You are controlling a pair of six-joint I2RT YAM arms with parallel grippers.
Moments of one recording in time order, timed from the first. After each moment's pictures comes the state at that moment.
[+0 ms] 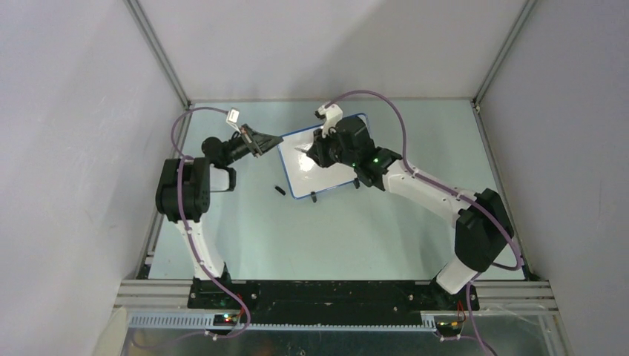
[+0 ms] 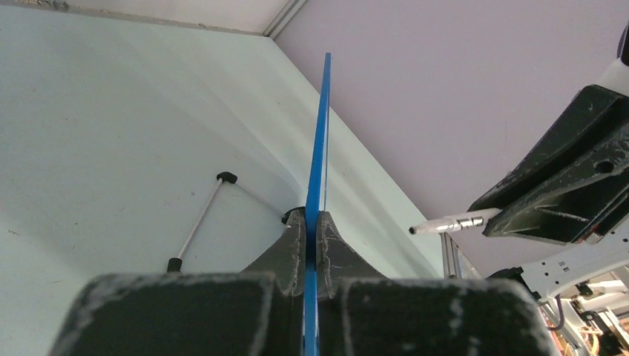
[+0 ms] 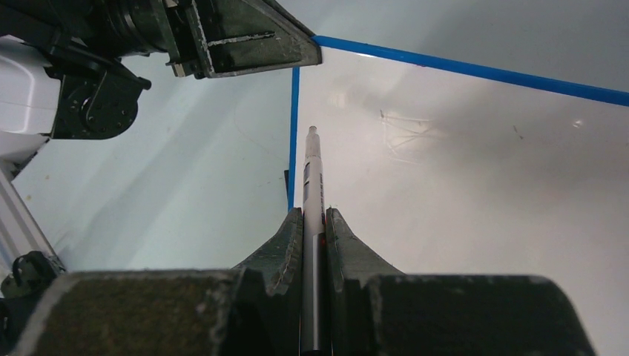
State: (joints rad) left arm 0.03 2.00 0.88 1.40 1.03 -1.01; right arm 0.75 1.62 1.32 -0.06 -0.09 0.22
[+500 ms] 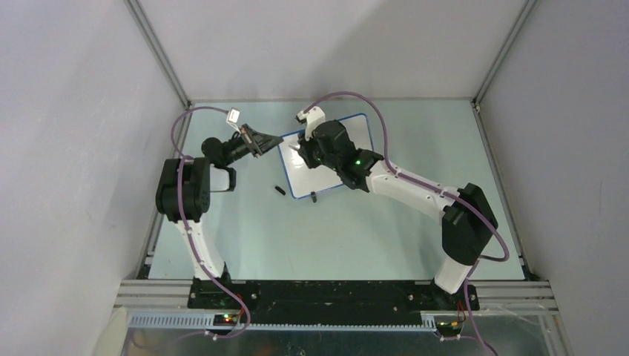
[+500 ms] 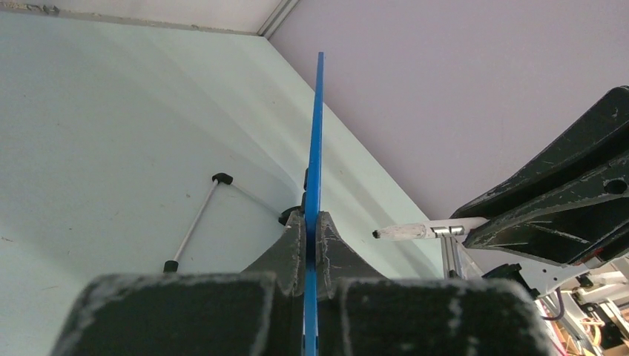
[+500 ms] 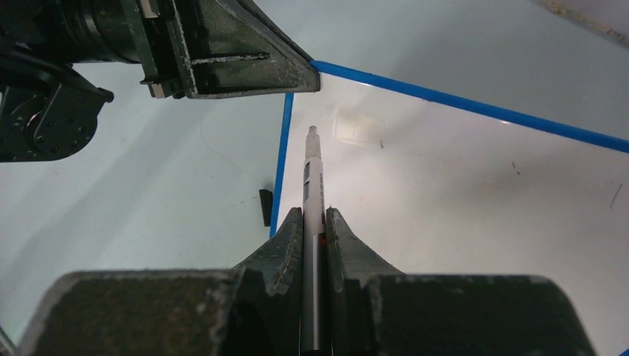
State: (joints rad) left arm 0.03 2.00 0.88 1.42 1.04 -1.01; right arm 0.84 1.72 1.42 -0.08 0.10 0.14
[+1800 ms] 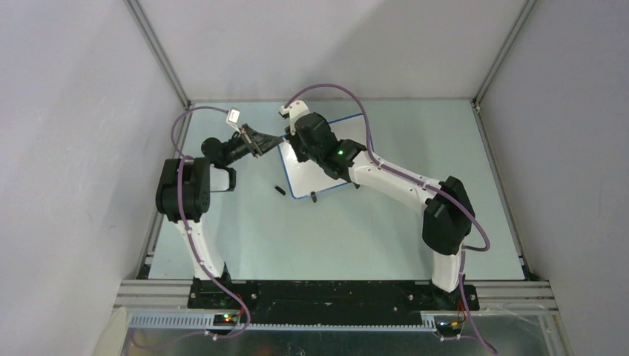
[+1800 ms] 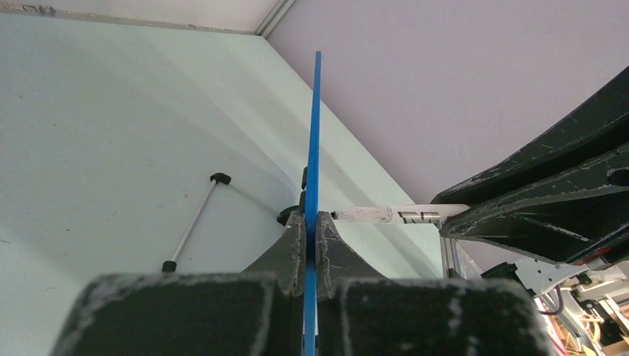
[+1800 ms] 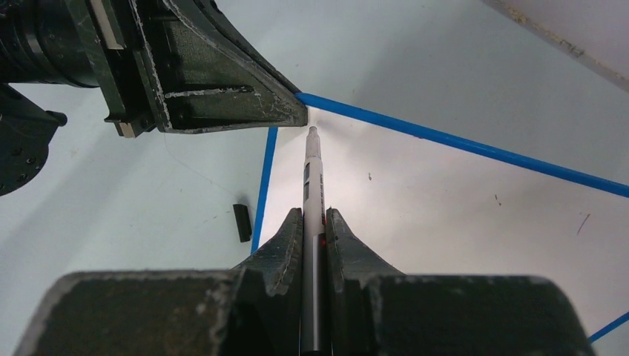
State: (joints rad) left arm 0.03 2.00 0.88 1.43 1.05 -1.02; right arm 0.89 1.88 1.67 -0.25 0.24 0.07
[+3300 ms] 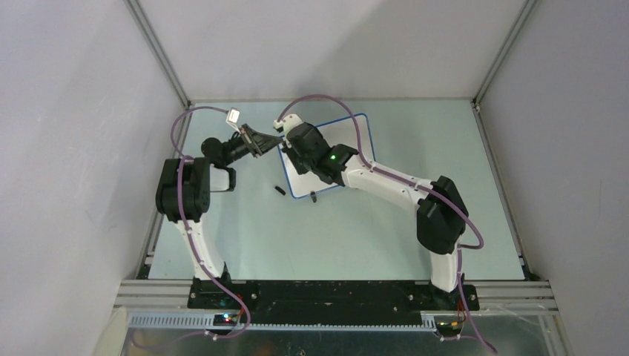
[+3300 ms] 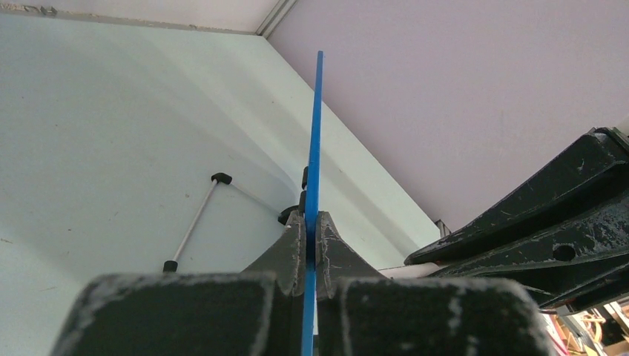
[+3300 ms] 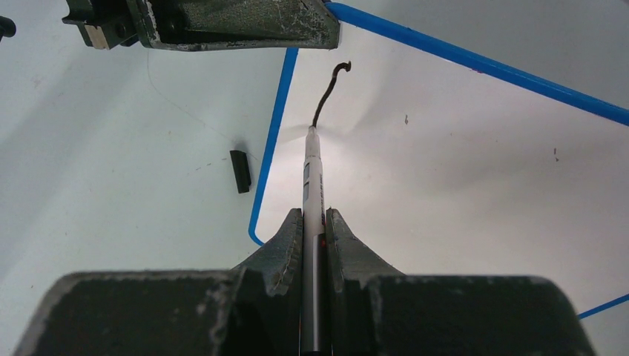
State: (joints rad) left arm 0.03 2.00 0.88 1.43 1.05 -1.02; right arm 0.92 1.92 1.69 -0.39 0.26 0.07
